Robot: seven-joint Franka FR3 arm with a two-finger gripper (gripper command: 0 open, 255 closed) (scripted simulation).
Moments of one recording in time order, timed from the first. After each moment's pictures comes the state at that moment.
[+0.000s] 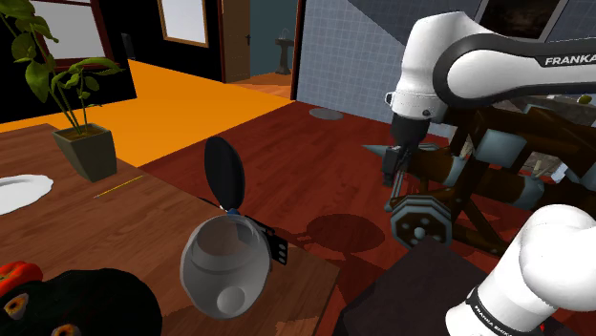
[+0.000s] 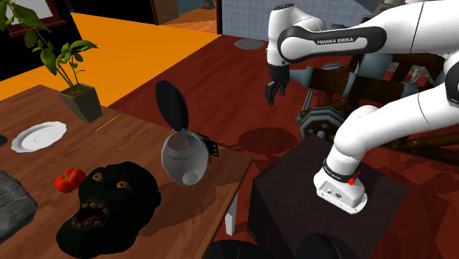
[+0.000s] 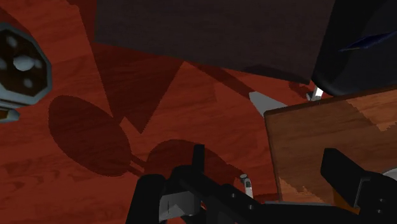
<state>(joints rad) 0.11 -0.71 0.16 -2.51 0.06 1.74 0.04</state>
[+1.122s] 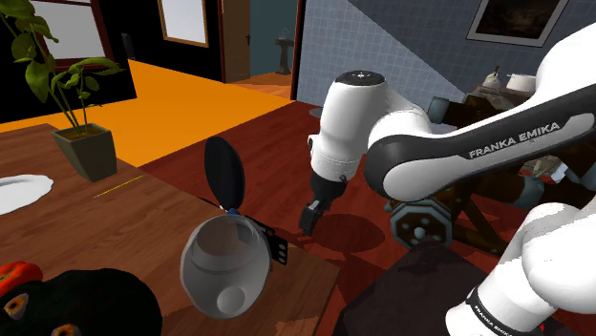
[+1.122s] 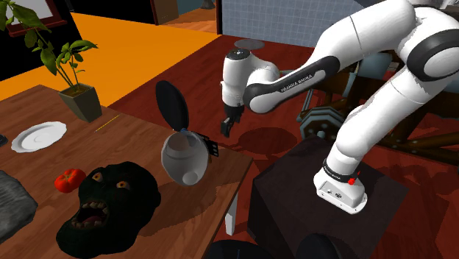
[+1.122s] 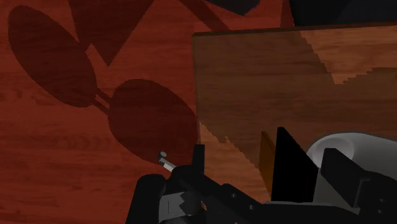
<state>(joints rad) 0.18 -0.31 0.51 -2.45 0.02 2.25 0.31</state>
